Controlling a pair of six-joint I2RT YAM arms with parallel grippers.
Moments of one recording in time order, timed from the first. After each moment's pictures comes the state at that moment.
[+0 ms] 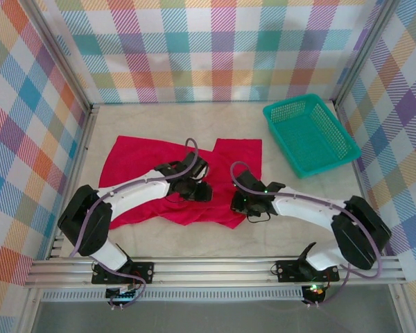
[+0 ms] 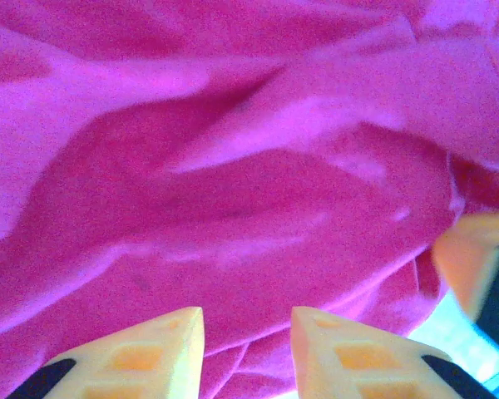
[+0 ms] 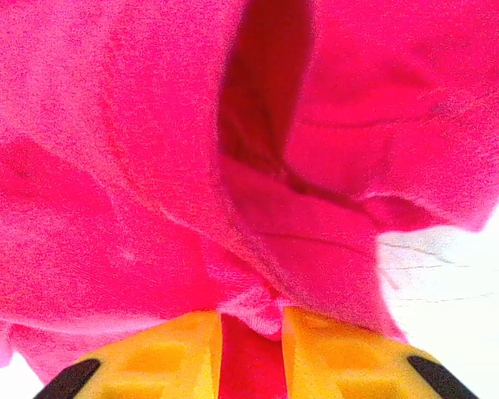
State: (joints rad) left arm -0.76 1.57 1.04 -0.58 0.18 -0.55; right arm 0.80 1.38 0.74 -0.47 0.01 0.99
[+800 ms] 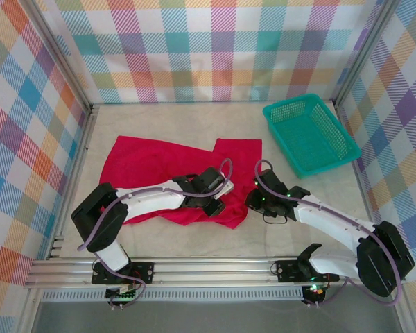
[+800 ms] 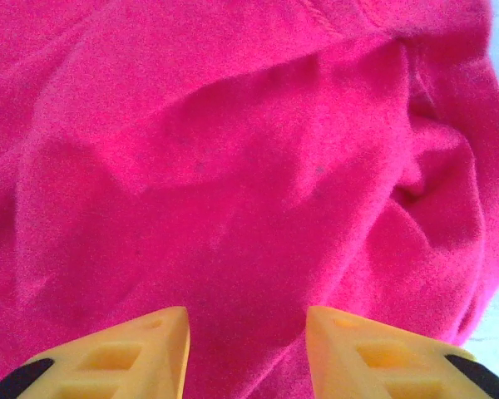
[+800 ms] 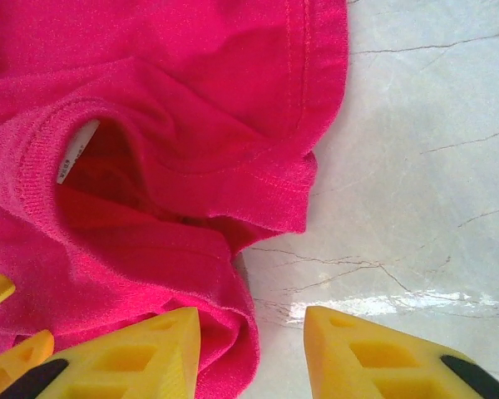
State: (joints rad) left arm -0.92 1.66 1.02 -0.44 0.03 -0.04; right arm 0.67 1.17 0.64 -0.53 0.00 0.98
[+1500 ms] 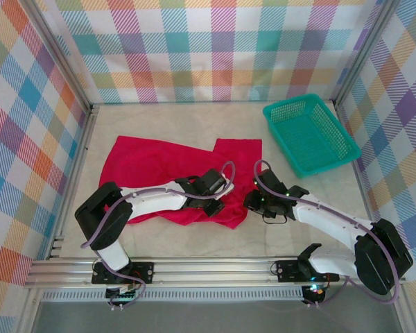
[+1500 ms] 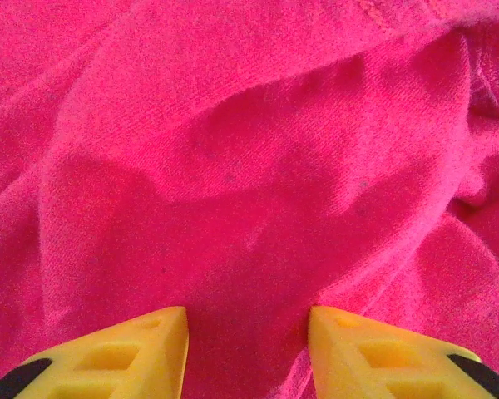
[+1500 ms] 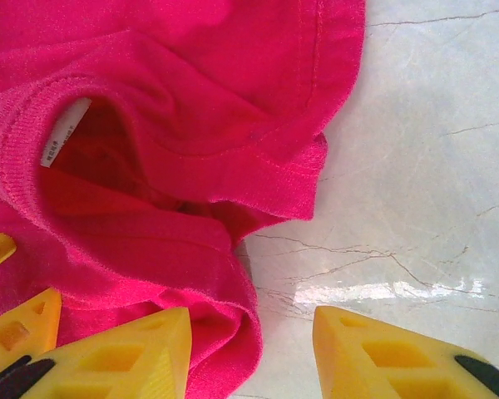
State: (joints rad) left arm -0.93 1.69 1.01 -0.40 -0.05 0.00; right arm 0.66 1.18 0.64 -0.53 -0.04 0.97
